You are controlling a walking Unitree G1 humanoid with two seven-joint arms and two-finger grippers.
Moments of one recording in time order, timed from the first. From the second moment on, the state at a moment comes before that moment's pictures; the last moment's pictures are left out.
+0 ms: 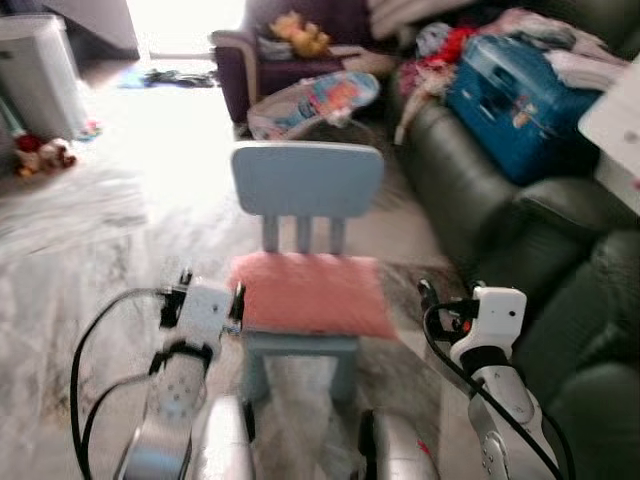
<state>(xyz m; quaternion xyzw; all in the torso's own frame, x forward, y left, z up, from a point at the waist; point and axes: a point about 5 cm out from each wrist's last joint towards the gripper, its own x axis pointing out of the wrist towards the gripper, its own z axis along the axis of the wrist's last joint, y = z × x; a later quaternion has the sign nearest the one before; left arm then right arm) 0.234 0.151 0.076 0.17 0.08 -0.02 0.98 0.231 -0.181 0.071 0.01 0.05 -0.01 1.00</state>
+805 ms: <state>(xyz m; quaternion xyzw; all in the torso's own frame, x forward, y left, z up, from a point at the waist) 0.236 0.148 0.079 0.16 0.07 -0.02 0.98 0.233 -0.184 0.073 0.00 0.04 0.00 1.00</state>
